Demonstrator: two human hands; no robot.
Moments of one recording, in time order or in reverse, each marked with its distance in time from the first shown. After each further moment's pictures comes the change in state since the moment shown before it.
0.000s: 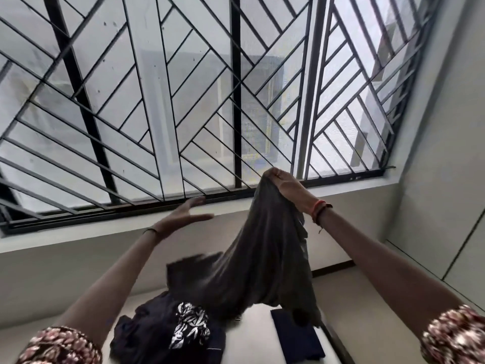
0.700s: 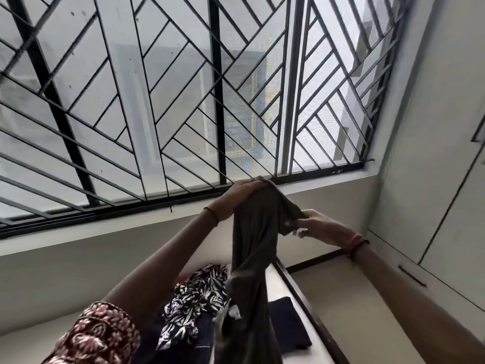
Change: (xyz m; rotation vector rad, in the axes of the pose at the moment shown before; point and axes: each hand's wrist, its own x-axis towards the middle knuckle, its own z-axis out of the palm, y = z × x) left_hand 0.030 0.135 0.115 -0.443 -0.156 0.076; right_hand -0.087 0.083 -0.078 0.140 -0.327 0.266
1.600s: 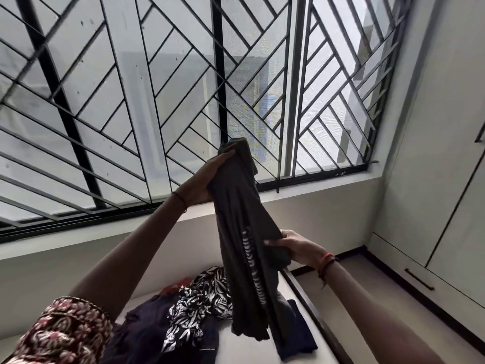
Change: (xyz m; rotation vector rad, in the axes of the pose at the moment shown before) left_hand -0.030 0.038 -0.056 -0.321 0.024 0.075; right_hand 0.025 0.040 0.063 0.298 -0.055 0.090
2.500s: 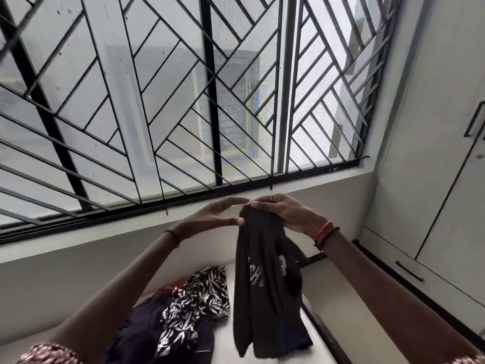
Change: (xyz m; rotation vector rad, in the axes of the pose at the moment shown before) left_hand -0.010 -0.074 -0.029 0.710 -0.386 0.140; right_hand 0.001 -0.092 0.021 -0.001 0.009 -0.163
